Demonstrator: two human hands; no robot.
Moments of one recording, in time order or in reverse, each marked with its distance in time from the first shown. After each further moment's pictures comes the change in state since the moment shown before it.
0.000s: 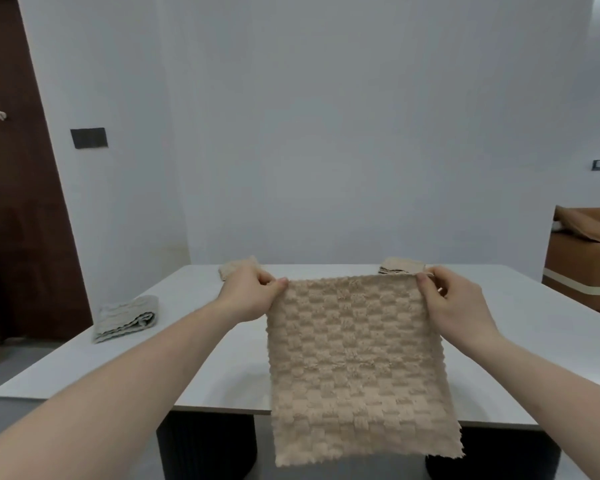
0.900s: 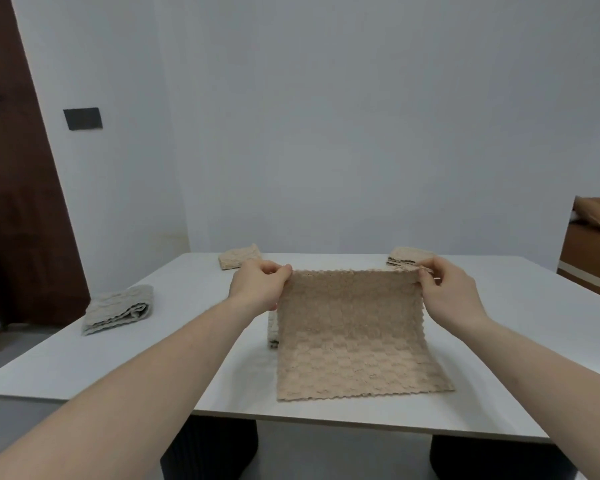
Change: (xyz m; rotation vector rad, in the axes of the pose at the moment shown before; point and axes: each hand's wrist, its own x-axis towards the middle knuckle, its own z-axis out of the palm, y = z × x) left_hand 0.034 -0.015 0.039 -0.304 0.062 -0.164; right_hand 0.041 0.032 0.050 0.052 -0.032 0.139
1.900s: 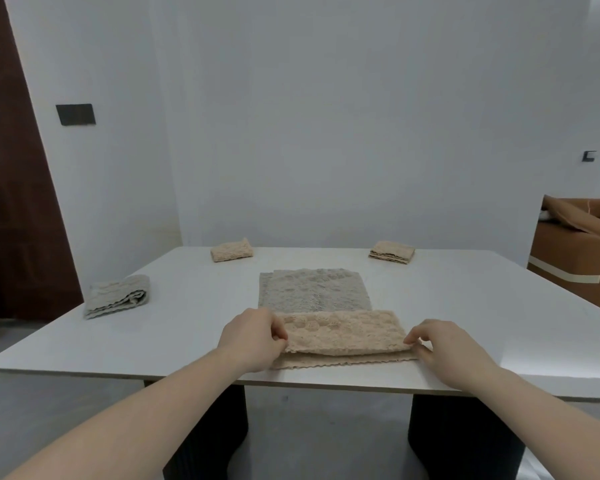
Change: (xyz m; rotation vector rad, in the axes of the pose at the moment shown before) left_hand -0.090 -0.047 0.014 0.686 -0.180 0.206; right_hand -0.086 0.064 -0.046 -0.634 -0.422 -0.180
